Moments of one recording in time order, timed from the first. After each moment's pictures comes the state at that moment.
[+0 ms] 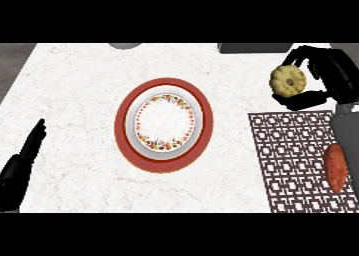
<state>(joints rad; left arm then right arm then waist) 0.10 0.27 0.15 -1.52 -0.21 -0.01 -0.12 -0.60 -0.40 -0.09 -1.17 0.71 0.02 -0.30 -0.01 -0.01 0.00</state>
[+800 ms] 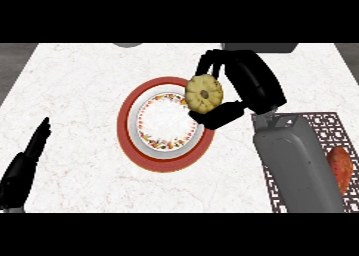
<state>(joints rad) 0.08 0.25 0.15 -1.49 -0.22 -0.03 -0.15 -0.67 -0.08 0.14 -1.49 0.74 0.17 0.11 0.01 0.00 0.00</state>
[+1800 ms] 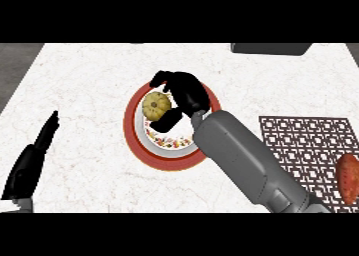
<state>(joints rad) 0.03 0.24 0.13 -1.46 -0.26 -0.04 -0.15 -0.93 0.00 0.51 -0.85 0.38 -0.21 0.26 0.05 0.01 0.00</state>
